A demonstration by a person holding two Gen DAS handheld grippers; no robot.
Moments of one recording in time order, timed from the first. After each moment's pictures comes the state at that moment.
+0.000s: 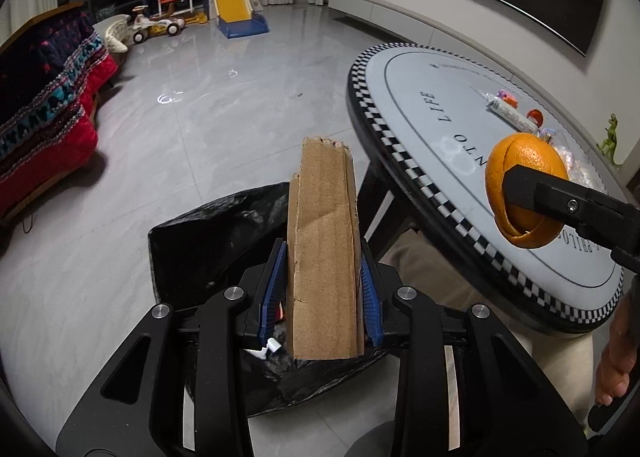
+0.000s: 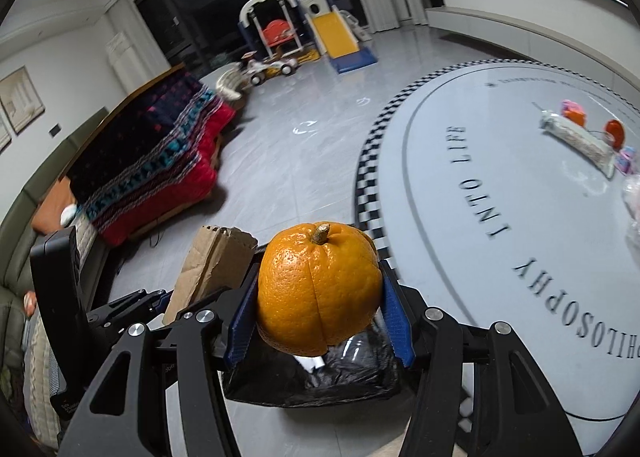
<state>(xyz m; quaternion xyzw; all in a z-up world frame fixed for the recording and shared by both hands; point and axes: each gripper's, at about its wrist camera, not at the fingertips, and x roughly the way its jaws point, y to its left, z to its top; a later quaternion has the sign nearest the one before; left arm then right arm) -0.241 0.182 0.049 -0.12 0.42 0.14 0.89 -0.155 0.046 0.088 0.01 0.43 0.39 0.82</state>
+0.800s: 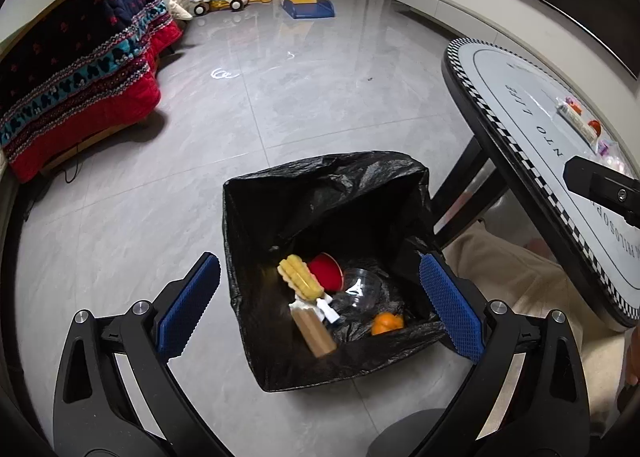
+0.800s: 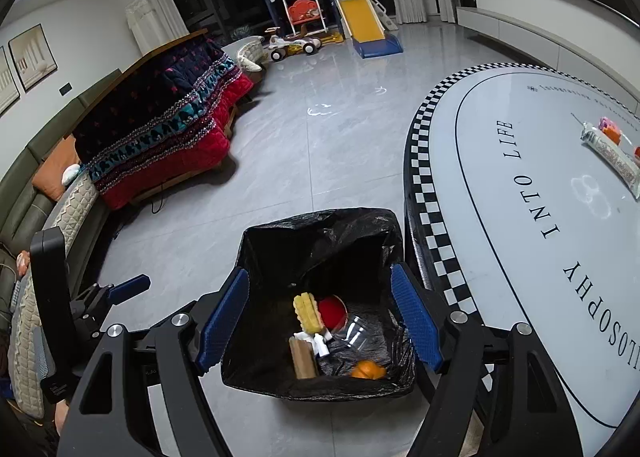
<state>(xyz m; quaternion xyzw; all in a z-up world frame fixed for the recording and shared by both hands) -0.302 0.235 0.025 -0.14 0.43 0.22 0.86 -0.178 0.085 0.075 -0.05 0.43 0.41 0.80</state>
